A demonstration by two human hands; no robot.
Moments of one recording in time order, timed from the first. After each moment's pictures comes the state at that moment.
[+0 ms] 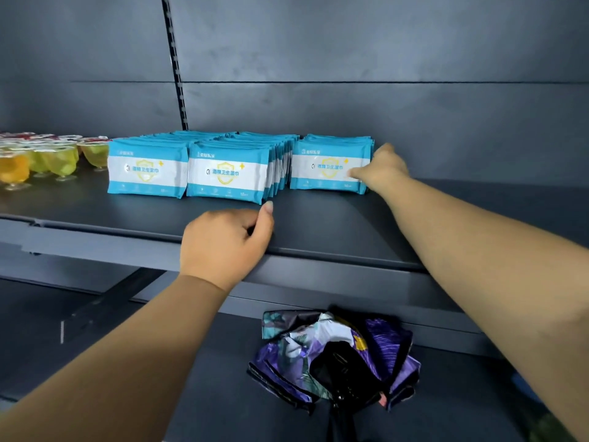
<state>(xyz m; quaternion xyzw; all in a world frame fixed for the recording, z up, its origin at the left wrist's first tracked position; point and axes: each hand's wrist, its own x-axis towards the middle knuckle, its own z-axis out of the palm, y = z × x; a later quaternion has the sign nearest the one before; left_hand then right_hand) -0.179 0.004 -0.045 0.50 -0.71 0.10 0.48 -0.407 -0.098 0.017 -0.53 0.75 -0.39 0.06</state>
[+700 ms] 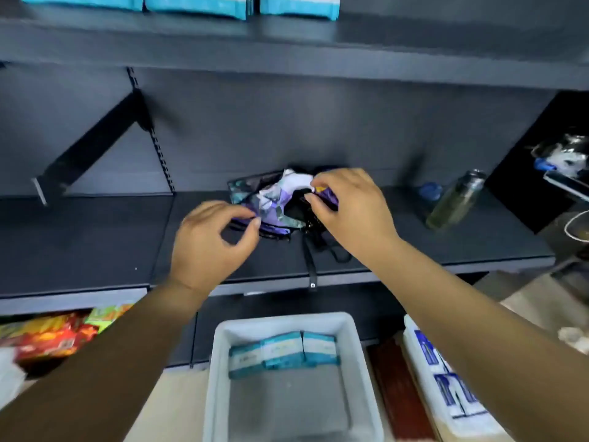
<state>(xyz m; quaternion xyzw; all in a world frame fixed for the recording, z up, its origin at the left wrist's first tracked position) -0.078 0.108 -0.211 0.31 -0.81 -0.10 0.49 -0.265 0.164 -0.171 -0.67 0.61 -0.37 -0.20</state>
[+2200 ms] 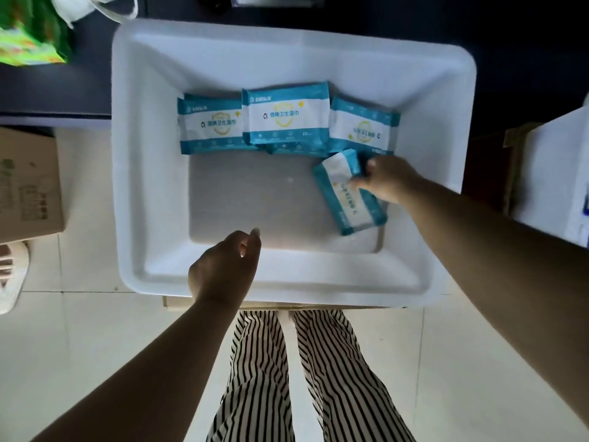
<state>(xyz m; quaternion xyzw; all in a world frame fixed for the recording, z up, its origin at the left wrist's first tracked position) -0.089 0.294 -0.685 0.71 -0.59 -0.33 -0.16 -0.343 0.238 -0.724 -0.45 0.77 0.13 0.43</state>
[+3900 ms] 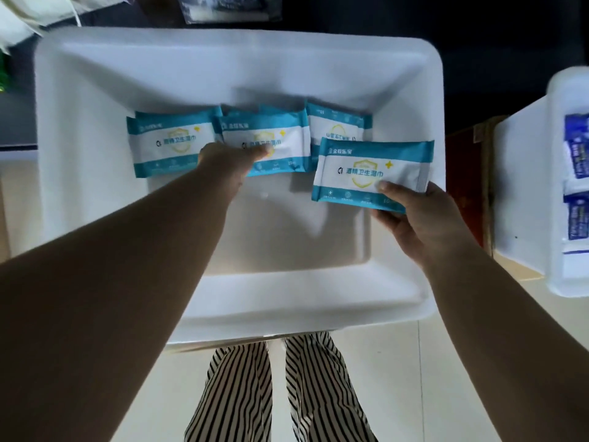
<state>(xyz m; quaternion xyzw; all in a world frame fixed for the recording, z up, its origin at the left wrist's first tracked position) -0.168 0.157 -0.744 0.72 -0.34 -0.60 0.09 -0.345 0.294 -0.679 0.07 0.70 -0.49 0.51</state>
